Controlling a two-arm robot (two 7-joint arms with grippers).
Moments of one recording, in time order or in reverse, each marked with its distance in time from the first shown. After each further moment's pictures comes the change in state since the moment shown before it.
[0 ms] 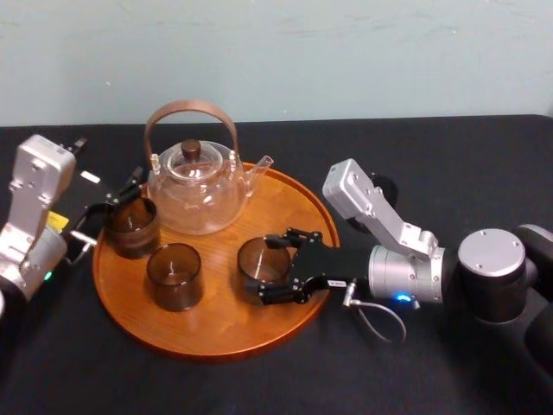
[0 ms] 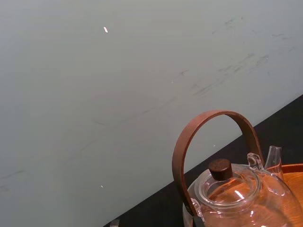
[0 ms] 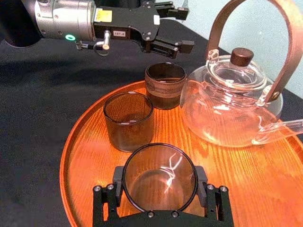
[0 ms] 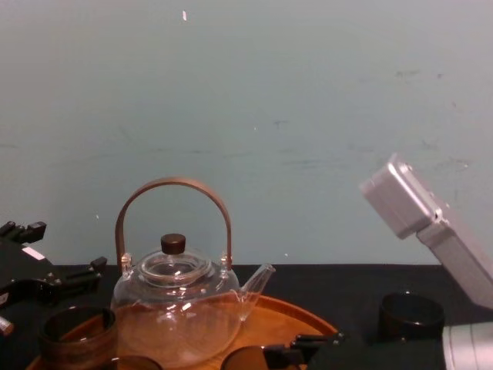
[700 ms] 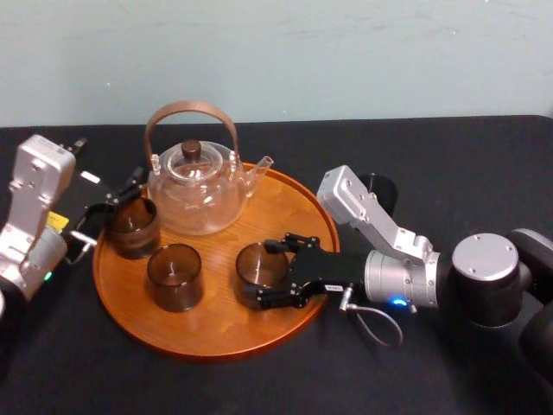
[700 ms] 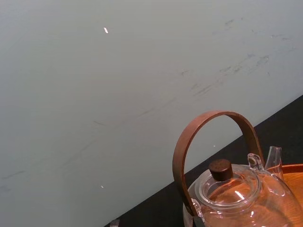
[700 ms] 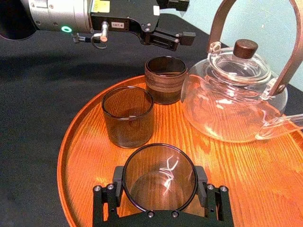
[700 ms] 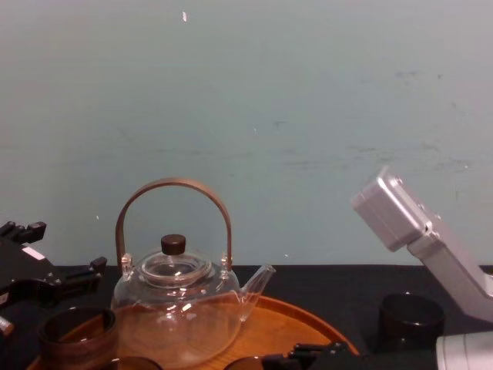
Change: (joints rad) left arm 0.000 0.000 0.000 0.000 0.000 0.000 0.000; right arm -0.004 -0.015 -0.004 0.017 -0.019 0.005 -0.009
